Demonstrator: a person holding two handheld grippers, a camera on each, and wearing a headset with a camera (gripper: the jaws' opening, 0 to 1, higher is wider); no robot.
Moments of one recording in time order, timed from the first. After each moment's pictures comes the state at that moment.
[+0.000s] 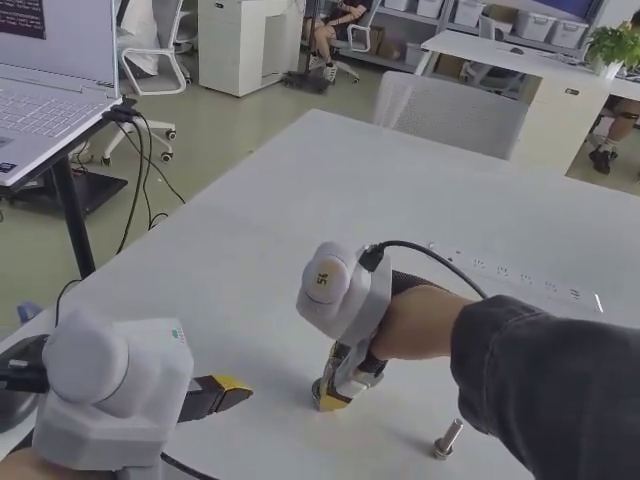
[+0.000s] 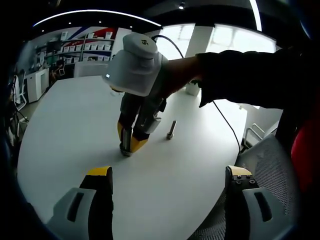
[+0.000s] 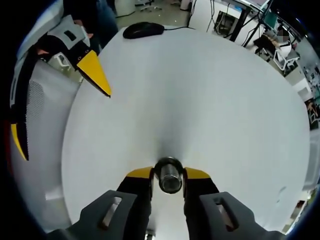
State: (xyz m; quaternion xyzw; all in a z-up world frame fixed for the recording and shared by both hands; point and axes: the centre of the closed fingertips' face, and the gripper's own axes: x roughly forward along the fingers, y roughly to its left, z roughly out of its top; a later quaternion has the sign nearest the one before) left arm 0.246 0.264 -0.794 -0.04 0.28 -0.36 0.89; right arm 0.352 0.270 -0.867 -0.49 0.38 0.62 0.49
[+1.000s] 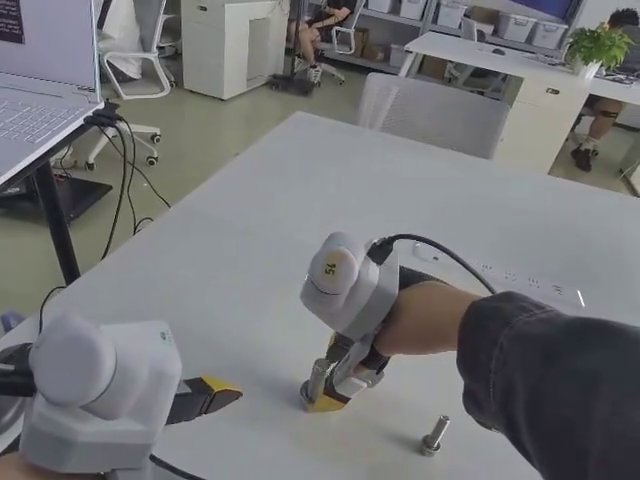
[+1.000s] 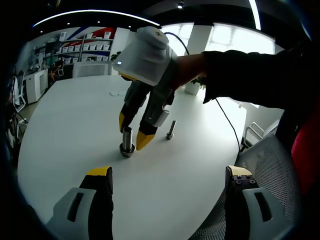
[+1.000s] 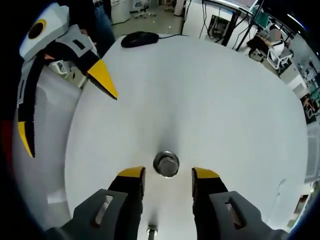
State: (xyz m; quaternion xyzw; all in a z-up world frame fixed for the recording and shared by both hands) left arm 0.247 0.263 -0.793 -0.04 0.28 -0.37 0.88; right arm 0.357 0.261 -0.848 -0.46 0.37 0.62 0.52
